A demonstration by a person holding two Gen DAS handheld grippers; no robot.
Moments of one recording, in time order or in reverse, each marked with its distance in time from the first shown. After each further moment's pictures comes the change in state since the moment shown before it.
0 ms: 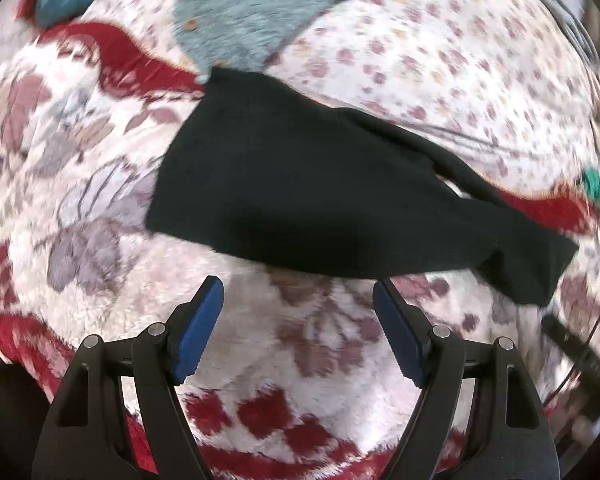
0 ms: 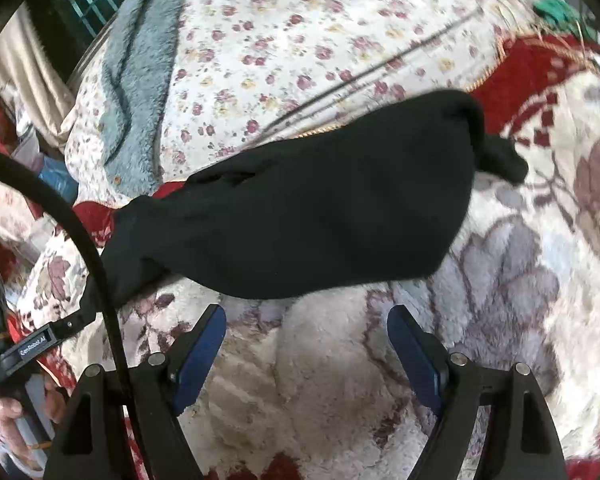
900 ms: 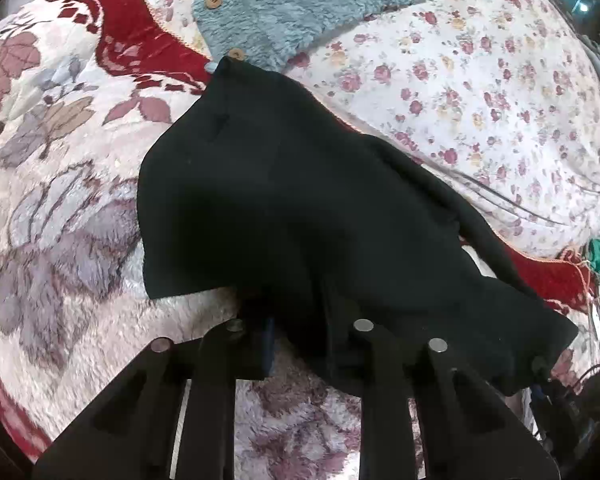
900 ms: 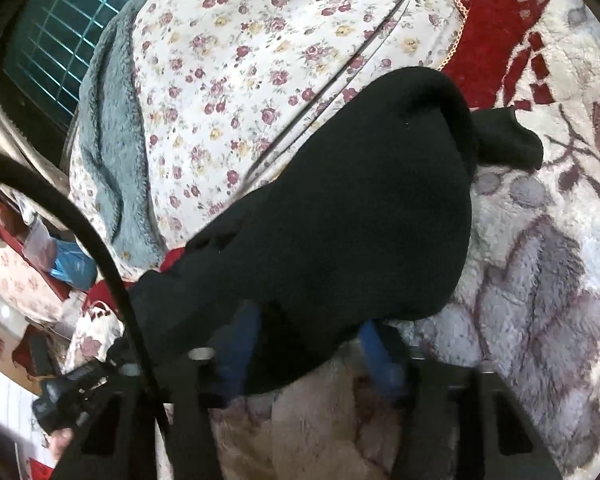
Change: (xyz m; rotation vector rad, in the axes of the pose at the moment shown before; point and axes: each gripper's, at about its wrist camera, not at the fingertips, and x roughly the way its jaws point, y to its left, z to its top) left arm 0.049 0.003 0.043 -0.140 -0.024 -0.055; right arm 0.024 -0.034 0.028 0.215 -0.119 0.156
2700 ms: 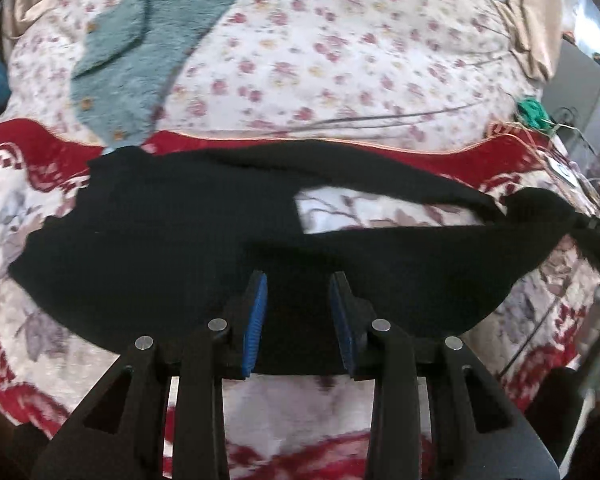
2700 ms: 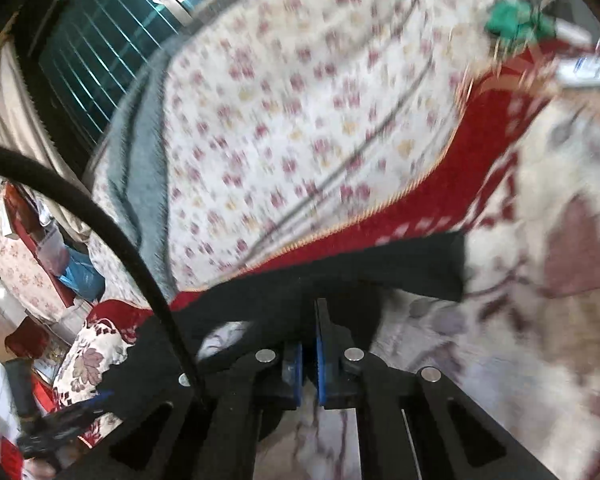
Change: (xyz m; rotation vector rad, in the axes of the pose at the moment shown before) left arm -0.067 -0.114 -0.061 0.484 -0.048 -0.081; right arm -0.101 0.006 0.048 -0.173 -0.174 -0.081
